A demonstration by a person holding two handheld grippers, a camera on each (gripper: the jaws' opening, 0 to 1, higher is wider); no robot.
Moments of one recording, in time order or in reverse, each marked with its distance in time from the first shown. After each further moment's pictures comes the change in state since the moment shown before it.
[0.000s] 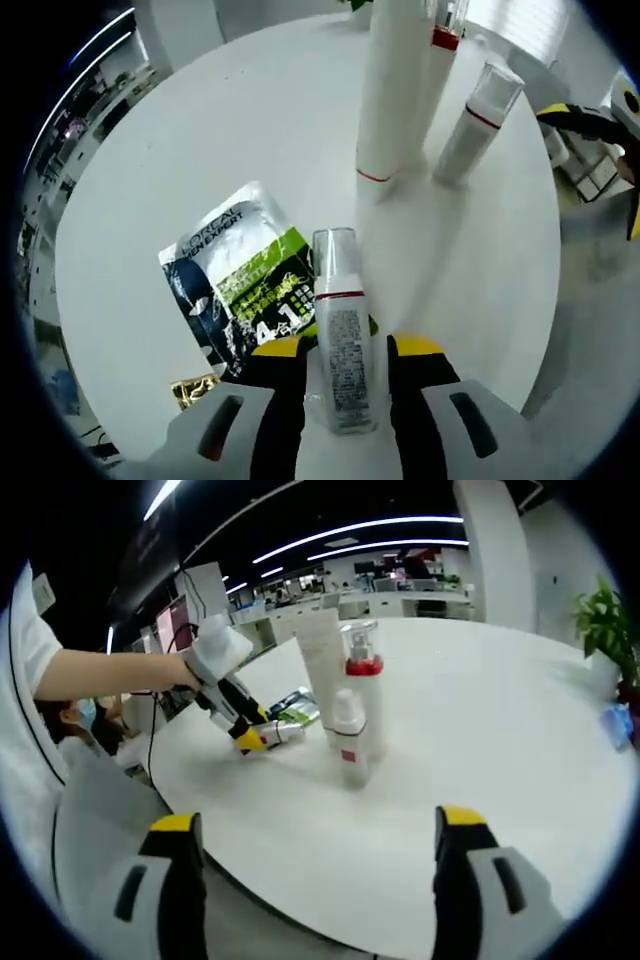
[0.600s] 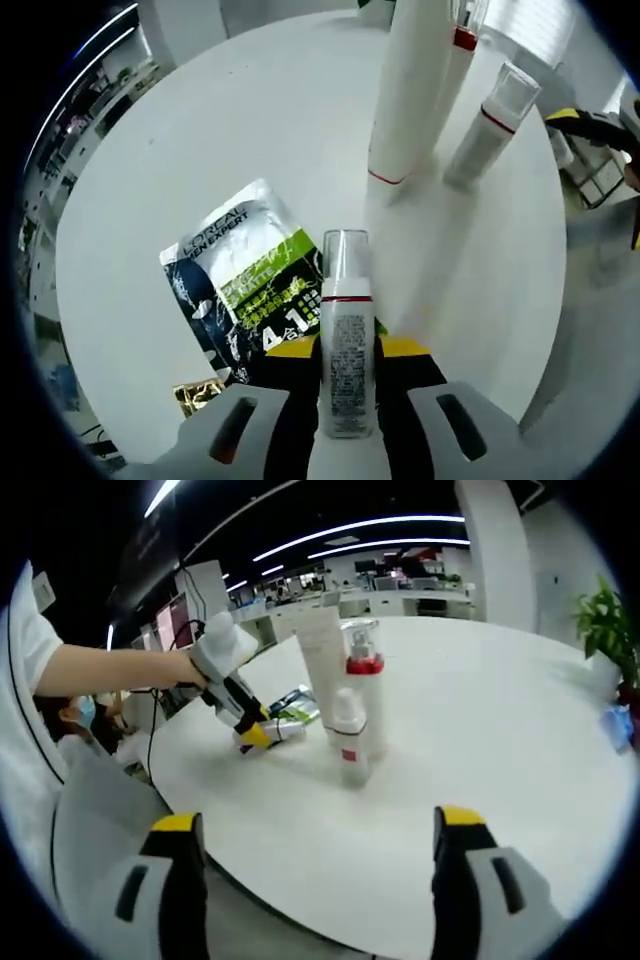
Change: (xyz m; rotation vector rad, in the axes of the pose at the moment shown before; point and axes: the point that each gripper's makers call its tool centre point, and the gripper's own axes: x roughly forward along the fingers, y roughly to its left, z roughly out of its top) left arm 0.003 0.005 -0.001 -0.018 0.005 0.010; right arm 0.002 0.000 0.000 -0.007 0.008 0.000
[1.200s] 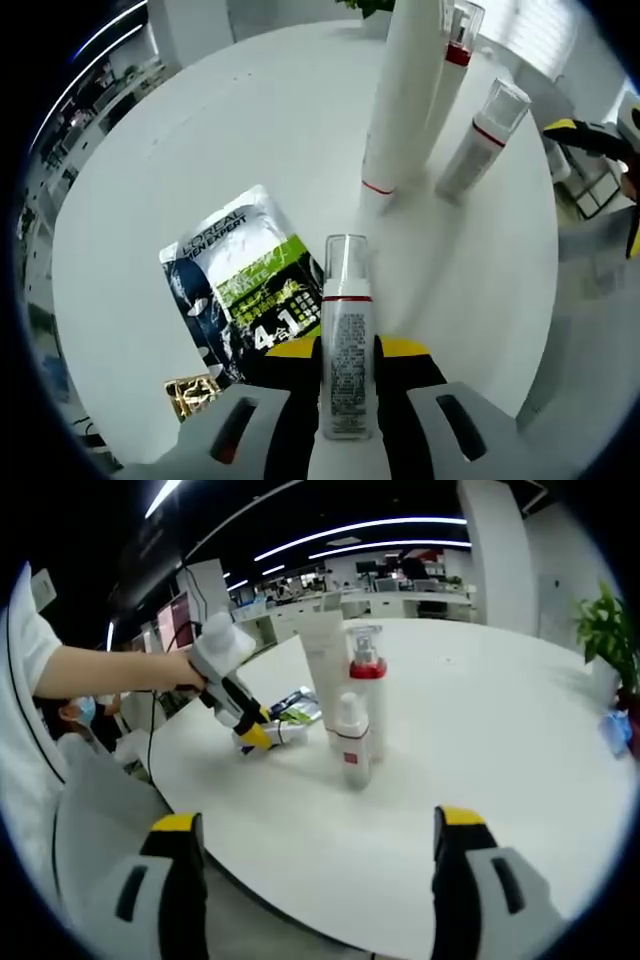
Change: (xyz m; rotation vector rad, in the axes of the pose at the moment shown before) left arm -0.007 -0.009 0.003 -0.045 -0.054 -0.026; right arm -0.003 0.004 0.003 -0.012 0.000 -0.003
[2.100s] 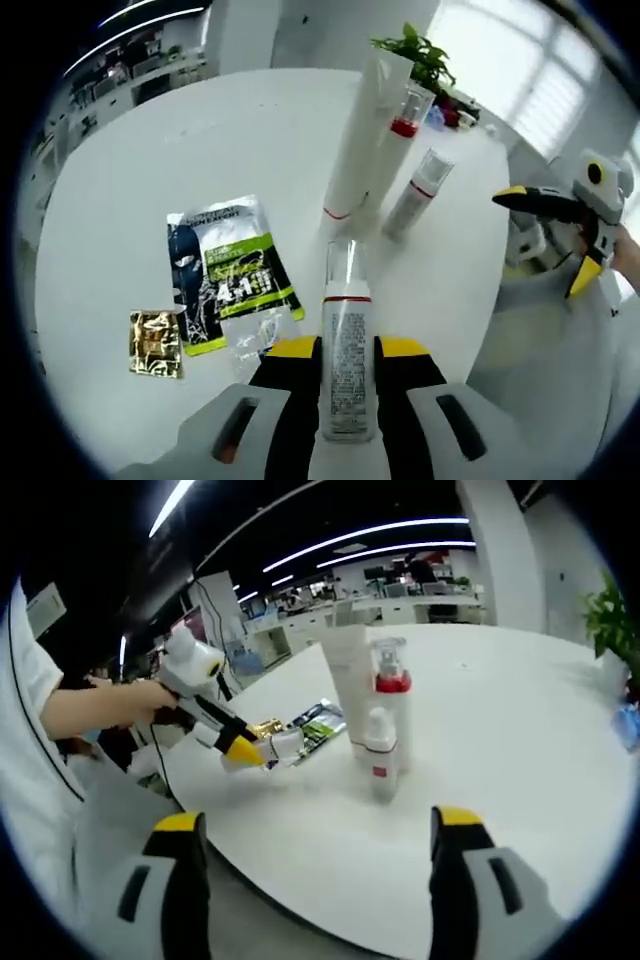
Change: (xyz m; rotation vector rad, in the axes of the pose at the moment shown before) left arm -0.055 -0.049 -0.007 -0.243 -0.240 -0.096; right arm 0.001 0.024 0.014 0.043 -0.053 0.079
